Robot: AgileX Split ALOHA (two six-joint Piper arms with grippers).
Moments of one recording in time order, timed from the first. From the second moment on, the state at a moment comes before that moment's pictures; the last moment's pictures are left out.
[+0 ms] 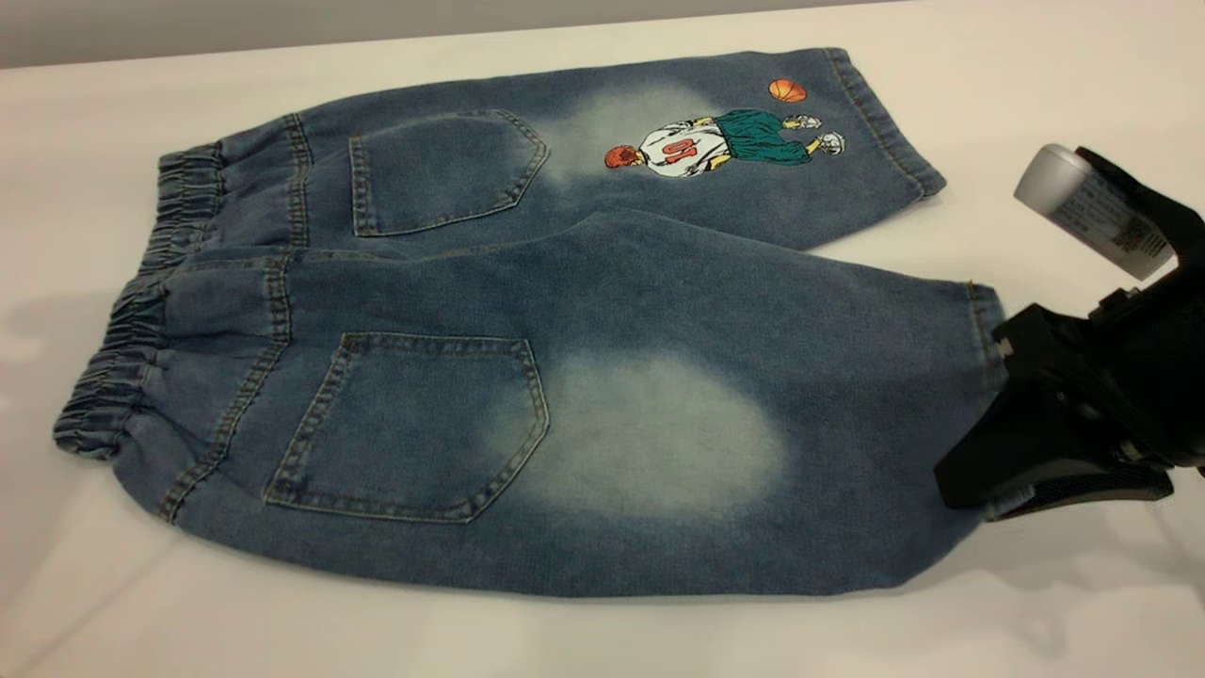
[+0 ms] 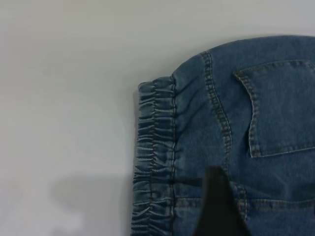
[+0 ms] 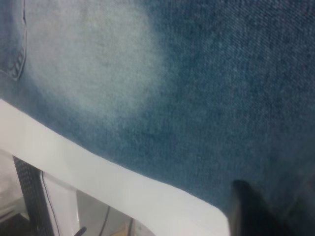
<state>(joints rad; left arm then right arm) 0.00 1.43 -0.82 -0.27 0.31 0.09 0.09 1.99 -0.51 1.53 0.65 -1.44</state>
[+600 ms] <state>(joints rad) 0.00 1.43 -0.82 -0.27 0.31 0.09 0.09 1.97 -0.51 1.42 0.66 -1.33</state>
